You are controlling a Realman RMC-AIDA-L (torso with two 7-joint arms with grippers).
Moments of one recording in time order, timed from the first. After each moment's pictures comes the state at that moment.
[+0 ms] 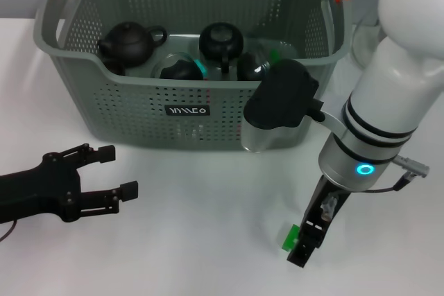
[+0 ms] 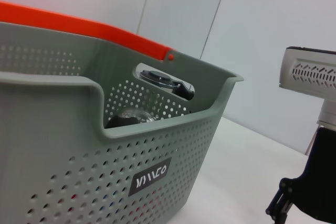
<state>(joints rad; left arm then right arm) -0.37 -2.14 0.27 0.81 2.25 1.84 -1.31 0.89 2.11 -1.79 -1.05 -2.47 -1.59 2.68</state>
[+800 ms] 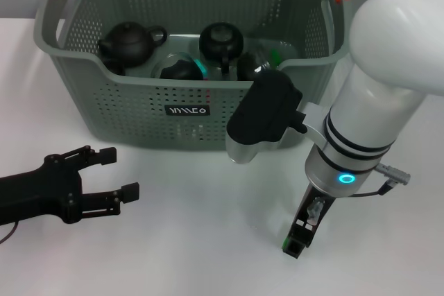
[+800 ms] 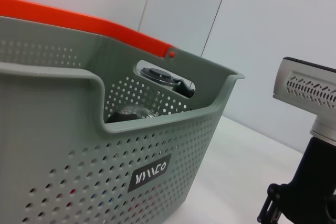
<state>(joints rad) -0.37 -2.14 0.27 0.80 2.25 1.83 -1.31 0.91 2.11 -1.92 -1.03 -2.47 -1.48 2.77</state>
